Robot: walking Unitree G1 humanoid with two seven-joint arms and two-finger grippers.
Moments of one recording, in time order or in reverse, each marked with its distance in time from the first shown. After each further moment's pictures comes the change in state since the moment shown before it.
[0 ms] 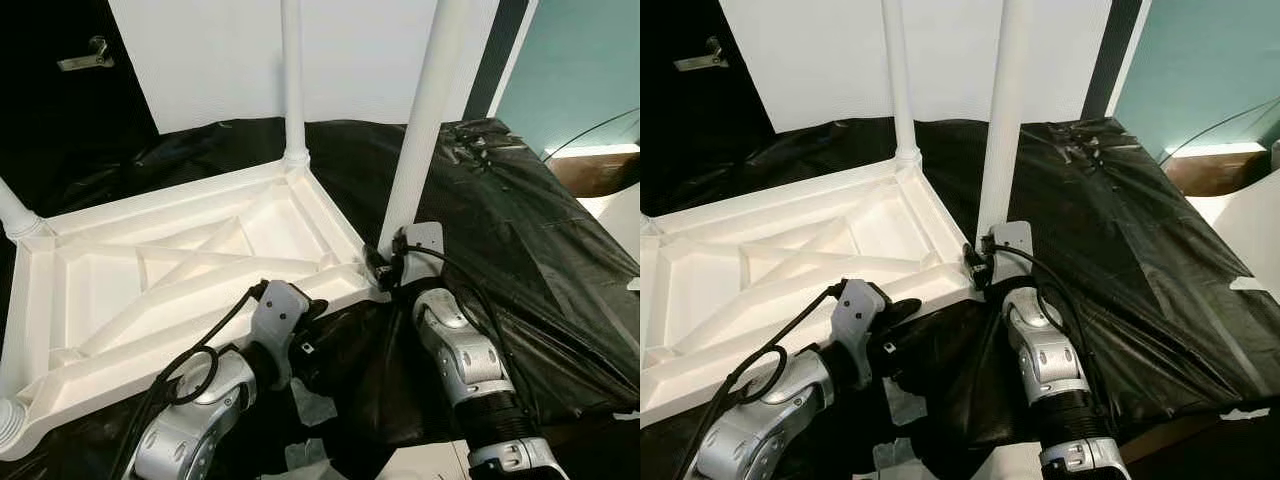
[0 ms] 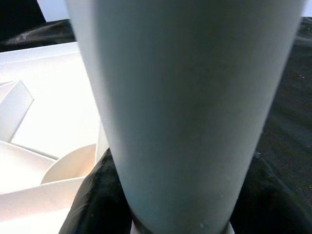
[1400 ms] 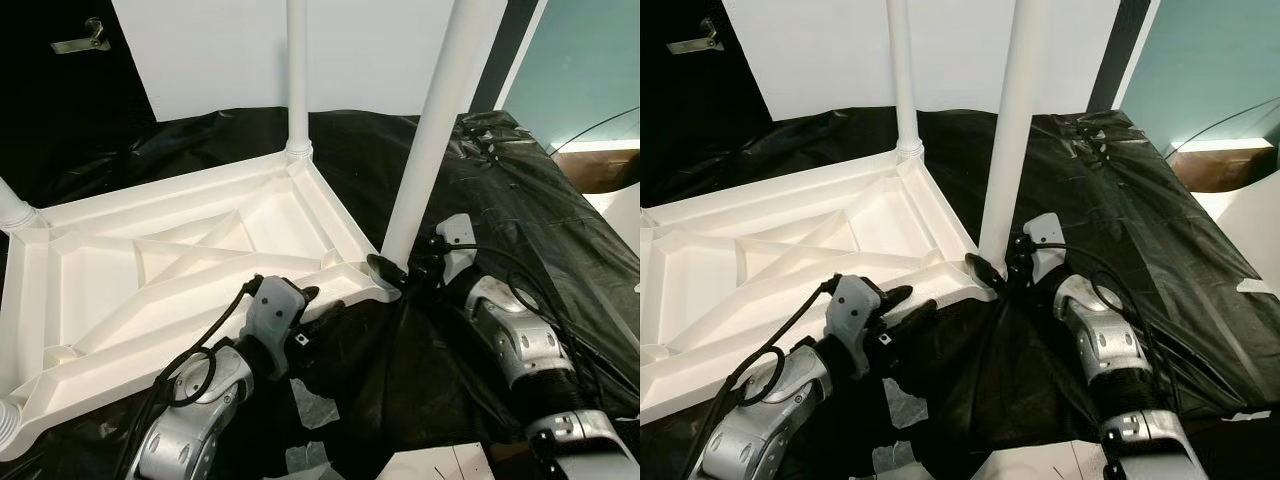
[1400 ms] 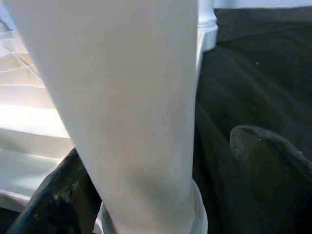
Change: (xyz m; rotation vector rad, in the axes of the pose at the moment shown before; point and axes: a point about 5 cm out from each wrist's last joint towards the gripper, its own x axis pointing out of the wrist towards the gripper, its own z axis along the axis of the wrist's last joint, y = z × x) left arm -0.001 0.011 0.003 0.135 -0.064 0.091; right arm 0.002 -0.048 0.014 -0.131 -0.045 0.473
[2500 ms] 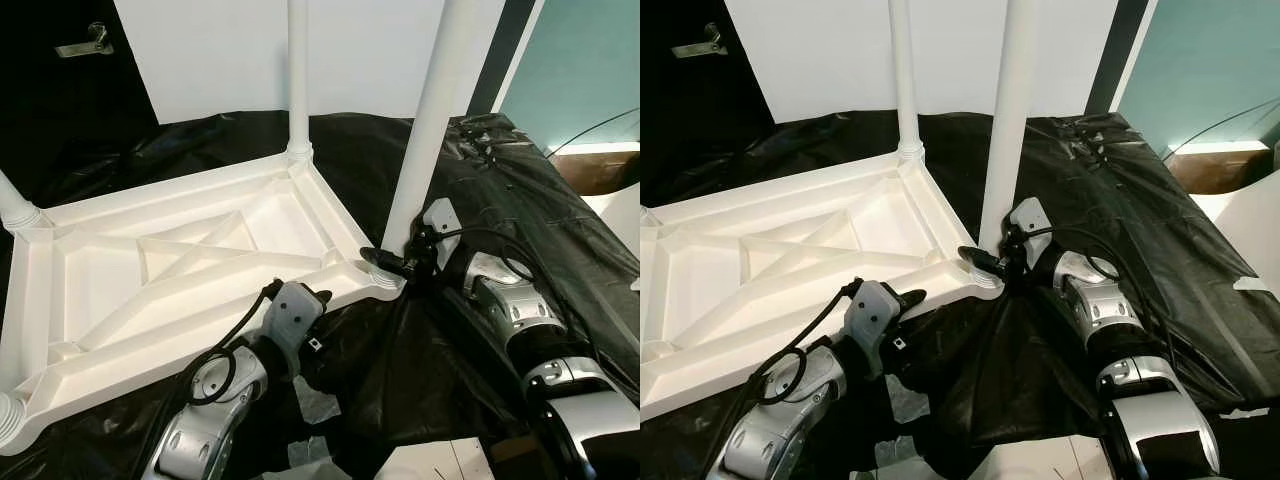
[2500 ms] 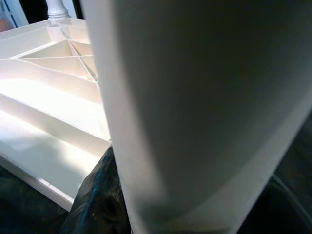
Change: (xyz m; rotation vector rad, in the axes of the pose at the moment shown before) left arm 0.015 -0.011 -0.005 0.009 -0.001 -0.024; right arm 0.017 -0.009 0.006 -0.115 0.010 0.181
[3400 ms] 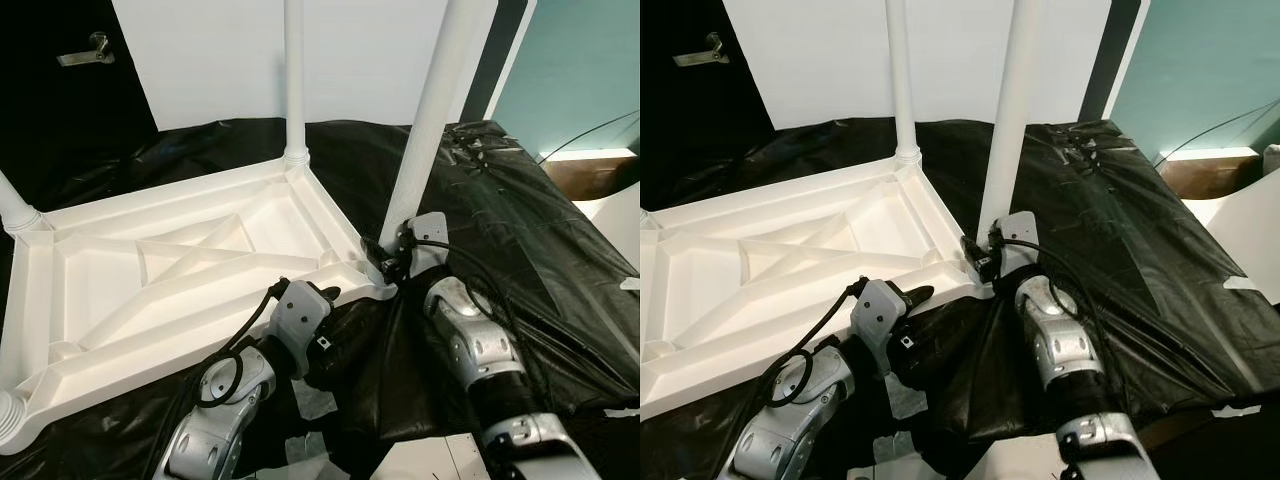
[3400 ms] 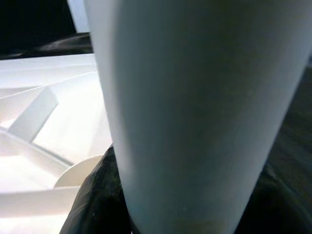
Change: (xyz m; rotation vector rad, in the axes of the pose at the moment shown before) left arm 0.003 -0.004 0.002 0.005 -0.029 0.005; right arm 0.018 0.042 -0.006 0.196 -0.023 -0.534
